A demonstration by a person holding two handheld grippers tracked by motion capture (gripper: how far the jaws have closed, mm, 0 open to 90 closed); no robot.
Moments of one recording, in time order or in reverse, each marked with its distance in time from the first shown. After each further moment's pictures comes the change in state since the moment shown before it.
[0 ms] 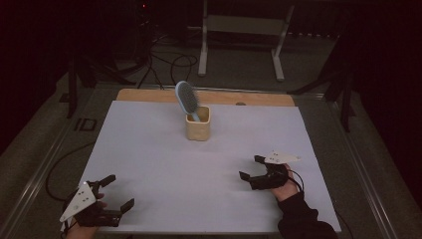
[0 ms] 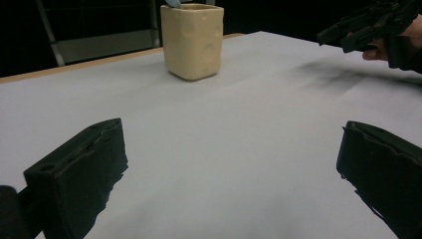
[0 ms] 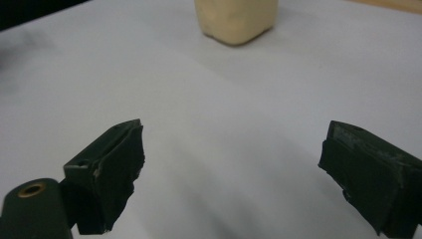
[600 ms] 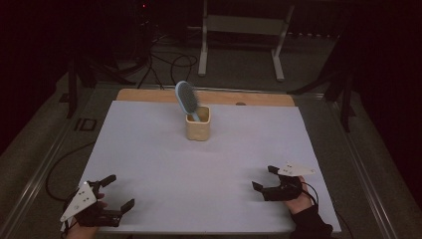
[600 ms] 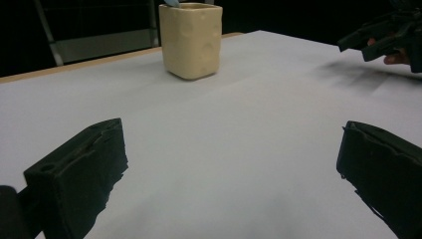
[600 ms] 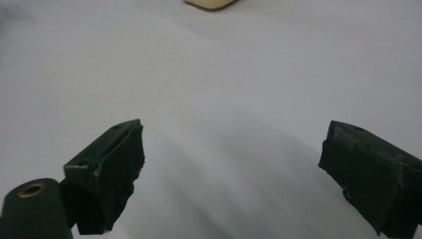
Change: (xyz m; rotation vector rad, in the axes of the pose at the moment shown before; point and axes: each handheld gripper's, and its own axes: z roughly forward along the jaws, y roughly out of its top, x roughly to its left) left arm 0.000 0.000 0.000 -0.001 -0.001 -0.001; right arm -0.002 -0.031 -0.036 0.034 -0.067 0.025
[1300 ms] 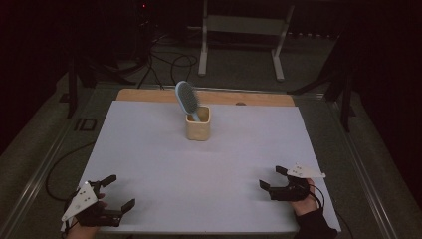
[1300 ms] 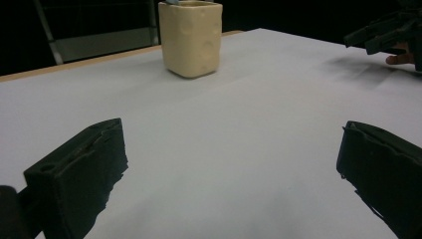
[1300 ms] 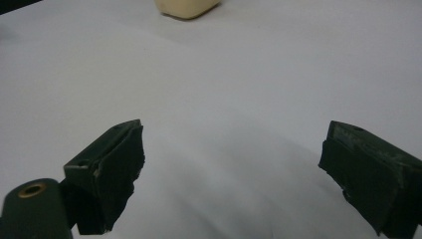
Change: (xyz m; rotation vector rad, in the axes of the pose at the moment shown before) left arm 0.000 -0.001 0.001 0.010 0.000 0.005; right arm -0.012 -0.011 -0.012 -0.054 -0.043 0.050
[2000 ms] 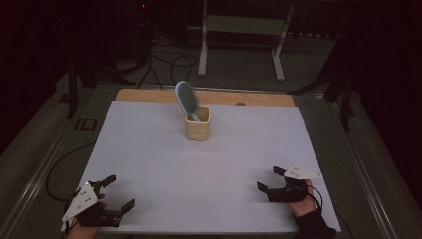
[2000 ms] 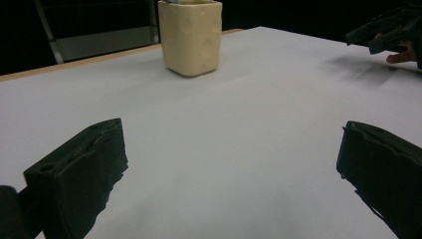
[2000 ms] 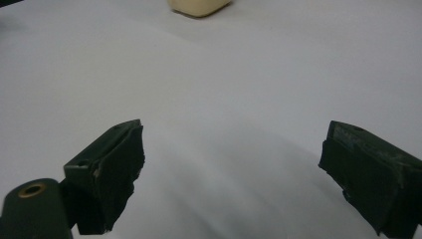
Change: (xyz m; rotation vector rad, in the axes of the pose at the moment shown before) left arm -0.001 0.000 0.000 0.005 0.002 0.004; right arm 0.008 0.002 0.002 0.007 0.015 -0.040
